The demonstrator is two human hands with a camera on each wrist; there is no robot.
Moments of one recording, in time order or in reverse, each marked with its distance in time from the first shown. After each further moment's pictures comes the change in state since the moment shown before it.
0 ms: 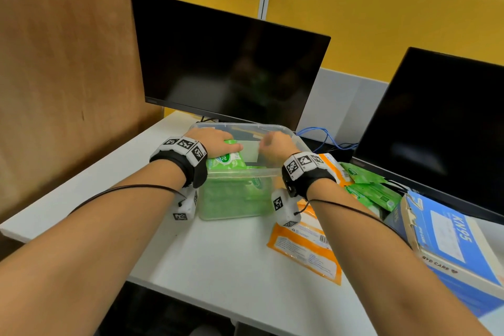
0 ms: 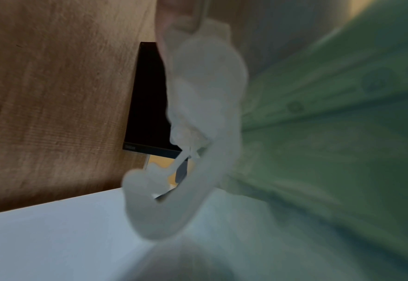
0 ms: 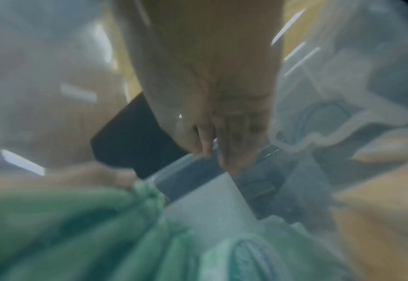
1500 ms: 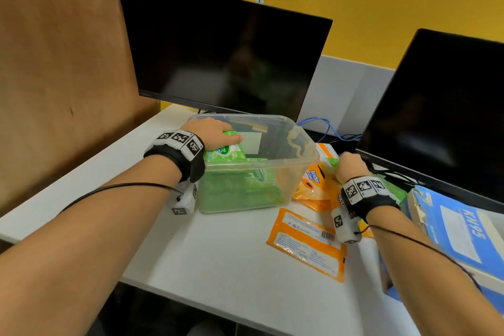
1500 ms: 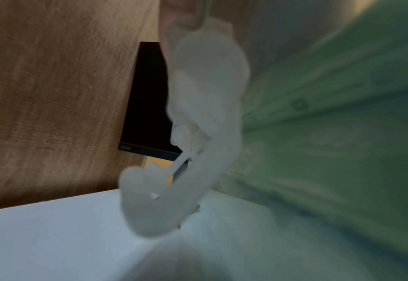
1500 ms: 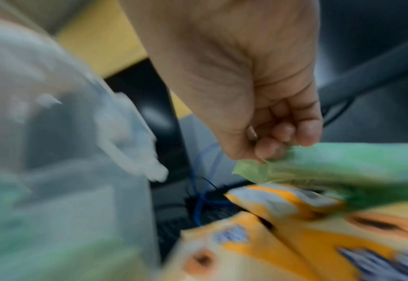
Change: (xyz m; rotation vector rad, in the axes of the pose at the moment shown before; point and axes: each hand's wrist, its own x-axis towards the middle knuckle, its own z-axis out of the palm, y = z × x) left_hand 0.008 0.005 -0.002 -0.005 0.030 0.036; right_hand -0.036 0.138 -0.020 -0.328 0.149 0.442
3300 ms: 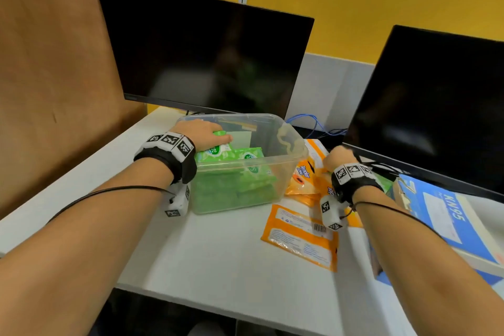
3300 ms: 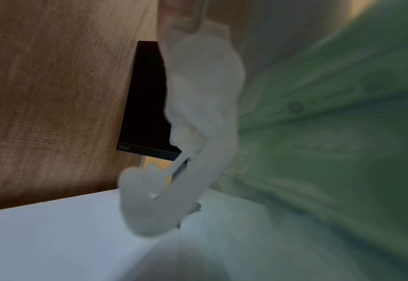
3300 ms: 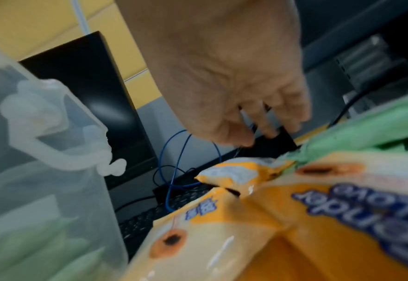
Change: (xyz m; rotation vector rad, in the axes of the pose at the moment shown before) left_hand 0.003 -0.002 0.003 0.032 0.008 0.007; right_hand 0.016 -0.002 0.004 0.117 -0.116 0.179
